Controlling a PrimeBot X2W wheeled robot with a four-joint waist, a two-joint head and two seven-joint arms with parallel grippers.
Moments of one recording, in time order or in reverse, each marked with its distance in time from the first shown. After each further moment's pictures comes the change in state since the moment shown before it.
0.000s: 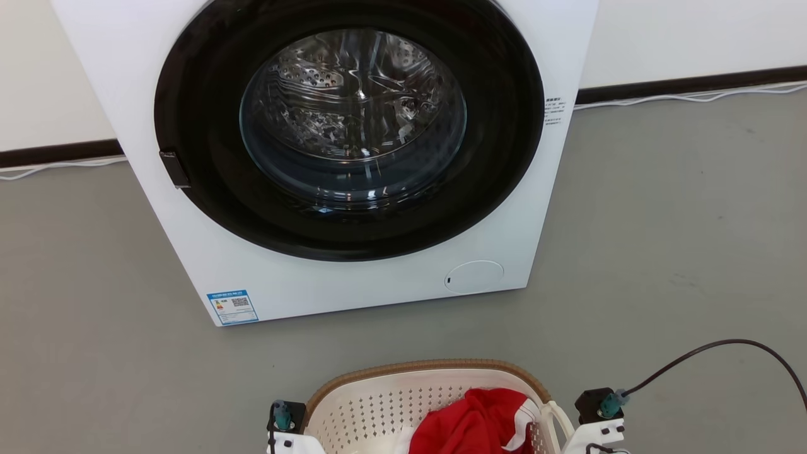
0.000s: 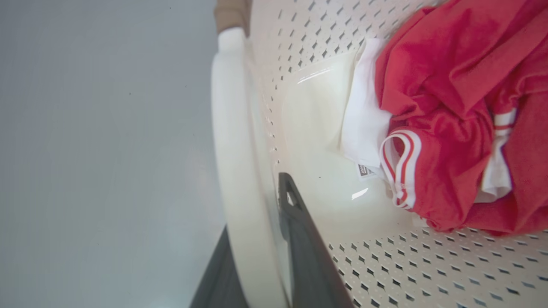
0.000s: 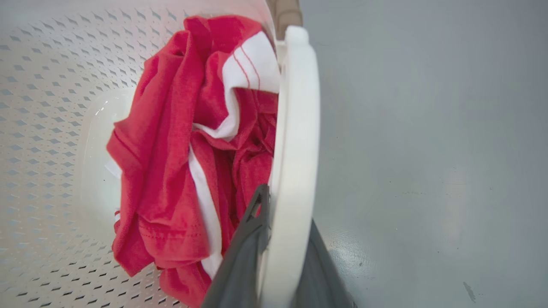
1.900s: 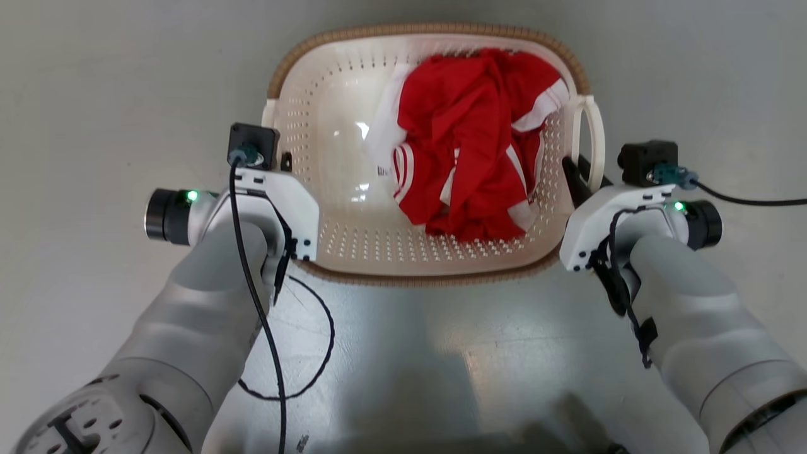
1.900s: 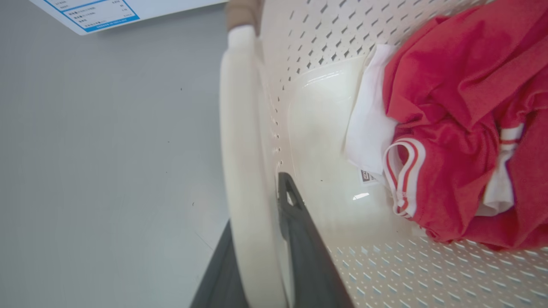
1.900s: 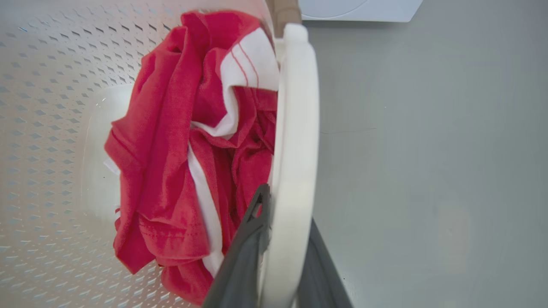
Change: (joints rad) left arm -0.582 -0.002 0.027 0.059 0.057 0.072 -0.367; right arm -0.522 -0.003 -0.164 0.060 -0.132 -0.004 -0.411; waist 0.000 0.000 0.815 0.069
